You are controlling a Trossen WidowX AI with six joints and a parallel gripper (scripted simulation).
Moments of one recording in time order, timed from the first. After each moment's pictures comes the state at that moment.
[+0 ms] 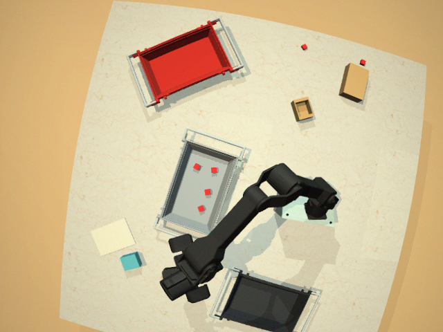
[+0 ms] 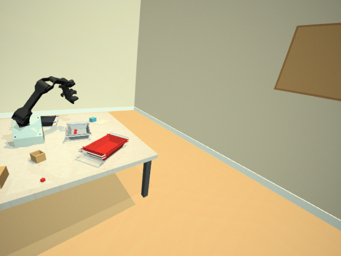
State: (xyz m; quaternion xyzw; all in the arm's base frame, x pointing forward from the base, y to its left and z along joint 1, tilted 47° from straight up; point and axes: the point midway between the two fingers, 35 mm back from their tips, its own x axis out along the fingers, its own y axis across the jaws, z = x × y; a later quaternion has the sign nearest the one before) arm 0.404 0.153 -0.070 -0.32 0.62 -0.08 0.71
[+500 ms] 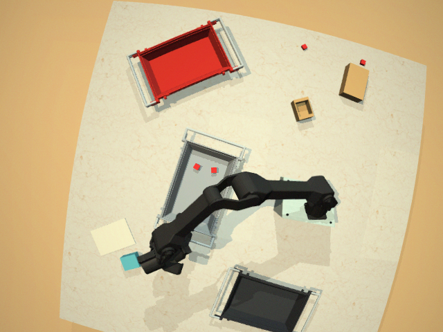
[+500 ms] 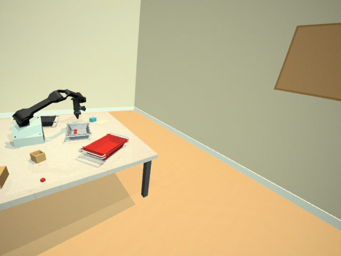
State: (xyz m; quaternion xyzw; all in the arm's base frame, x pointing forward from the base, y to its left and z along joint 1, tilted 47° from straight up) arm 0.412 0.014 -0.138 -0.16 0.65 -0.38 0.64
